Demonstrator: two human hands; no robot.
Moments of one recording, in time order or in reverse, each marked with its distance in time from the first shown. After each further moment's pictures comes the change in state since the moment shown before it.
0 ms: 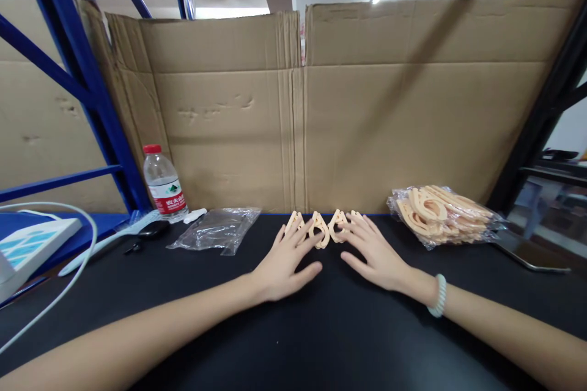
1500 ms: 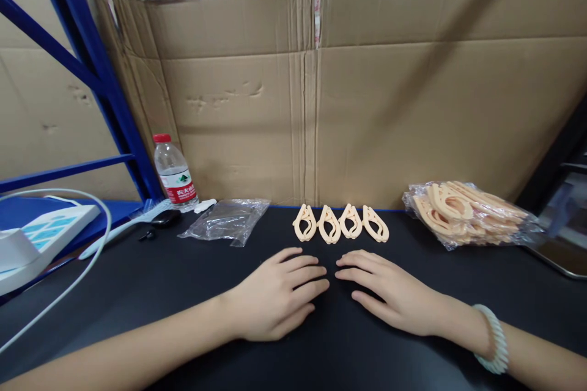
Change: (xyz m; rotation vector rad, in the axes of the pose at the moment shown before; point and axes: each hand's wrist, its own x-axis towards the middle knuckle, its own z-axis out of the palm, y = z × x) left_hand -0.045 0.015 -0.027 0.109 -0.087 0.380; right_hand -0.016 -0.042 -0.018 0.263 -0.254 -0.172
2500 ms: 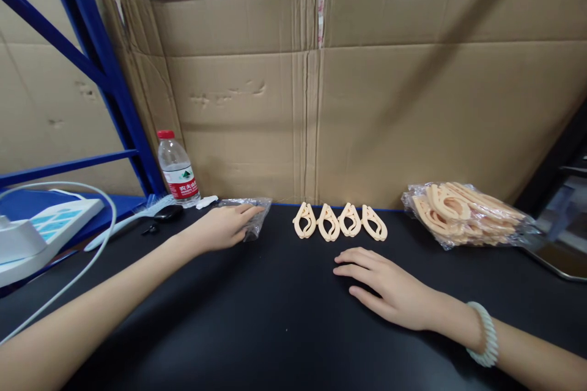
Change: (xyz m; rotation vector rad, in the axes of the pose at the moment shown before) left_hand -0.046 -0.101 -0.037 0.309 -0.143 -0.520; right_hand -0.002 0.003 0.002 0.021 0.032 -0.027
